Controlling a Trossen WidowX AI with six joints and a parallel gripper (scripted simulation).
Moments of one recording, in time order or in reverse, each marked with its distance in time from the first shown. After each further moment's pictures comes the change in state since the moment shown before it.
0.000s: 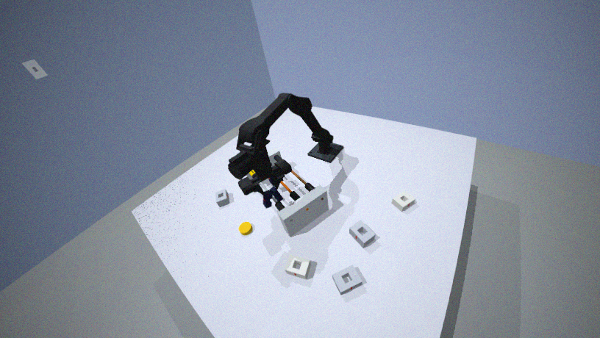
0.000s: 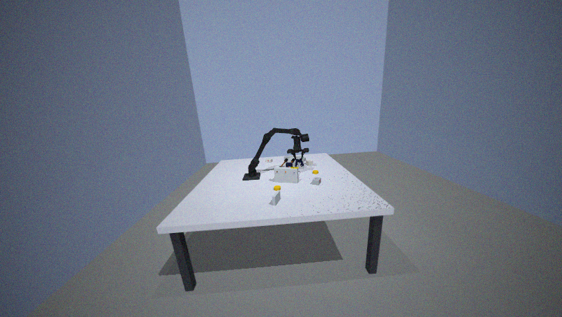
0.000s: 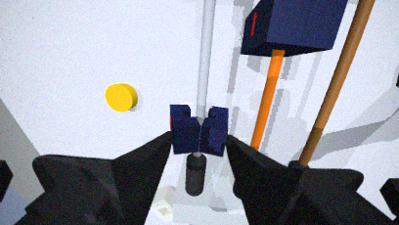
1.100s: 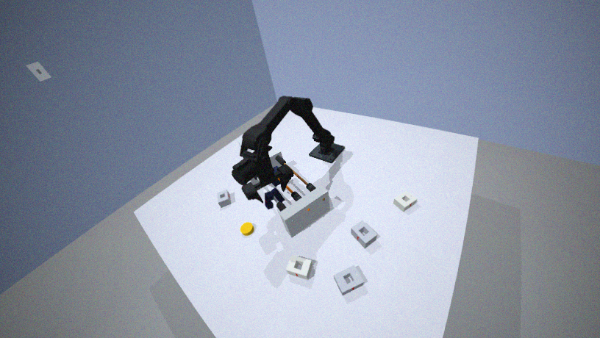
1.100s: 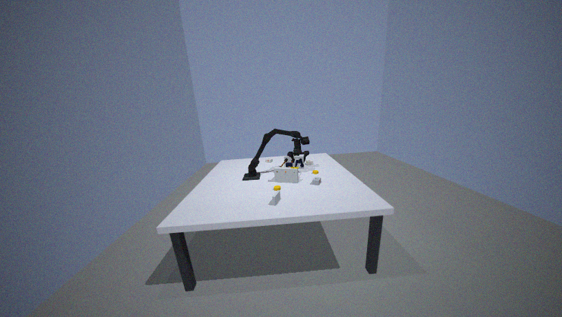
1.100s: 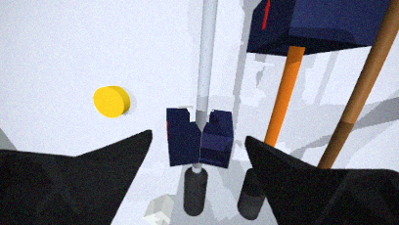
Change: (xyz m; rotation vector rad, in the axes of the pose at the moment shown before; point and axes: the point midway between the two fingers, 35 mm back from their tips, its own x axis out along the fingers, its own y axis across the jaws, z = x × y) arm 0.024 0.000 0.001 0.003 0.003 -0.008
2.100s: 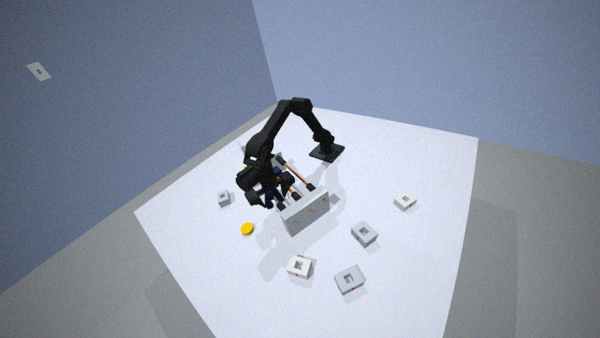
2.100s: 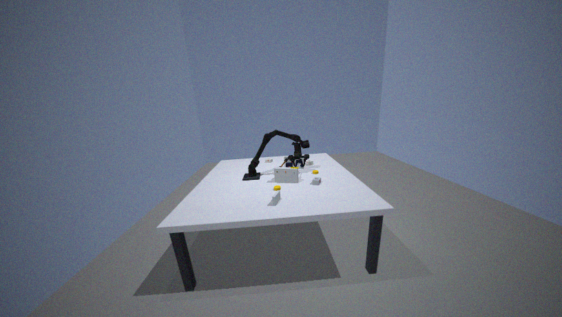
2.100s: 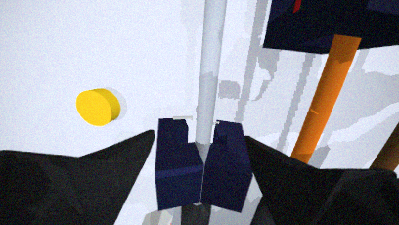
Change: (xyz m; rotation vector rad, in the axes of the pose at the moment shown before) arm 0.033 0.000 0.001 -0.001 0.003 0.008
